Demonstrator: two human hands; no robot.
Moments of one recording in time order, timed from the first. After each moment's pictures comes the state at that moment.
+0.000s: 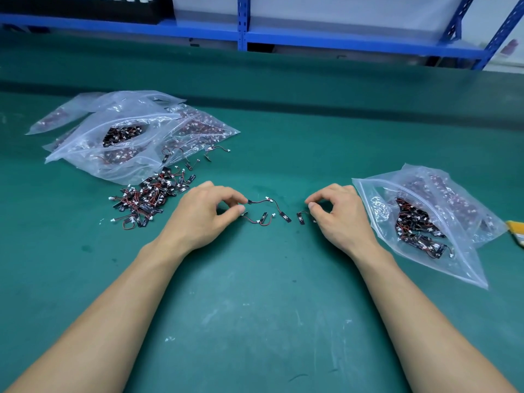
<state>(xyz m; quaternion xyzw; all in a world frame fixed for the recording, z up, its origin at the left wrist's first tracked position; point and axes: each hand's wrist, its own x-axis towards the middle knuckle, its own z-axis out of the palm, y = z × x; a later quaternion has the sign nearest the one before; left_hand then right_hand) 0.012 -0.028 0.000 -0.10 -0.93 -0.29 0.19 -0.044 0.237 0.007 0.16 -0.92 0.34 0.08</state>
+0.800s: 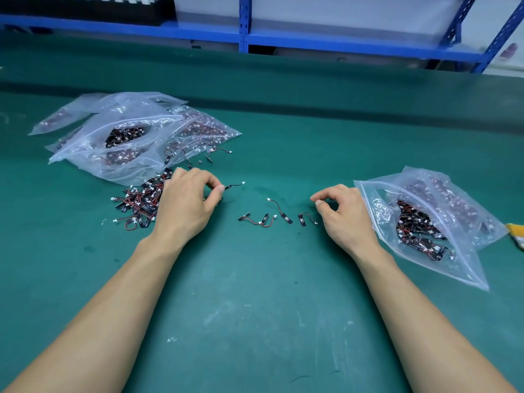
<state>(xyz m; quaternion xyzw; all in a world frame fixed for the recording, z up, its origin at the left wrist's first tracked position) 0.003 -0.046 0.000 0.05 -0.94 -0.22 0.24 -0.048 0.237 0.006 0.12 -0.91 0.39 0.07</state>
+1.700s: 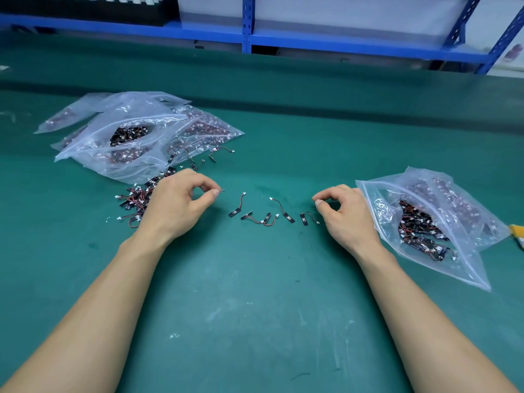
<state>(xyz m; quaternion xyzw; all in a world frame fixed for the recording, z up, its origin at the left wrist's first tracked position) 0.019 -0.063 0.013 0.00 -0.93 -0.30 0.23 -0.046 0.236 0.007 0.11 -0.90 0.40 0.07</state>
